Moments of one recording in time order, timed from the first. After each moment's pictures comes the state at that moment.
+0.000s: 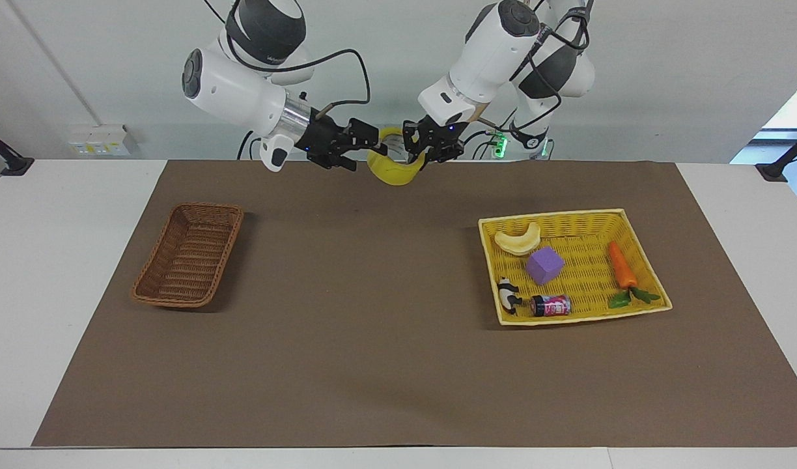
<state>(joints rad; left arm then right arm) -0.51 -0.03 -0.16 -1.81 -0.40 1.93 -0.43 0.25 -0.07 0.00 -1.92 0.84 1.78 0.19</state>
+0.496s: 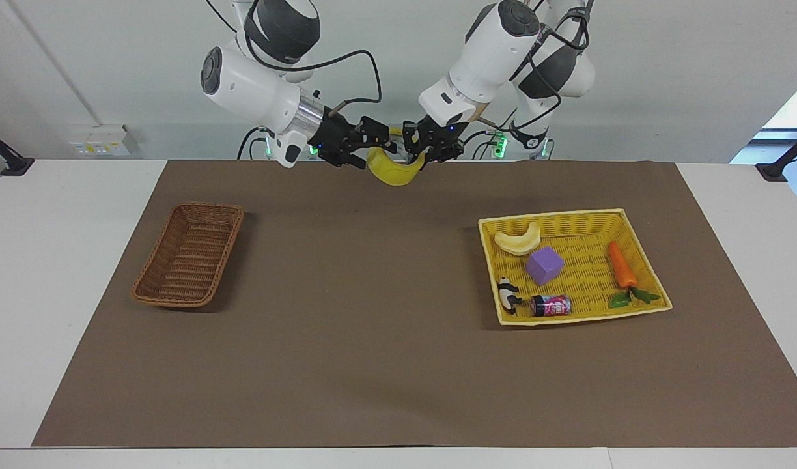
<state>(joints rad) -0.51 -0.03 -0.16 -1.81 -0.41 1.93 -0.43 0.28 -0.11 0.00 -1.98 0.84 1.81 0.19</state>
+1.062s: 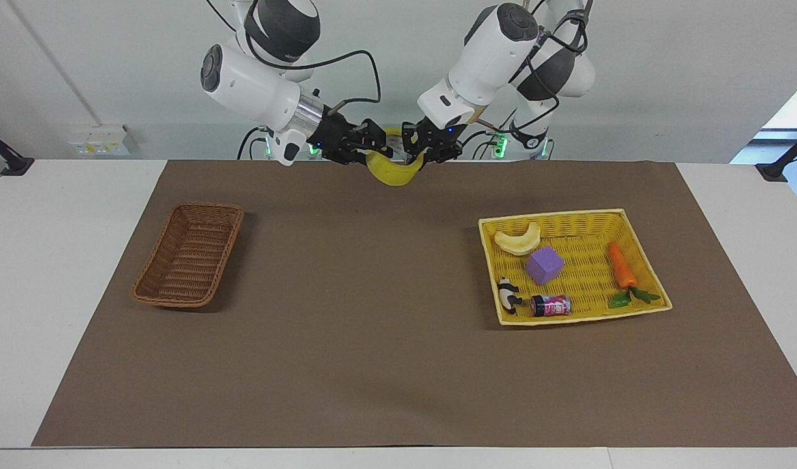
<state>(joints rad) -0.51 -0.02 -0.15 -1.81 -0.42 1.94 -0.43 0.28 -0.11 0.00 -1.98 0.79 1.81 0.25</state>
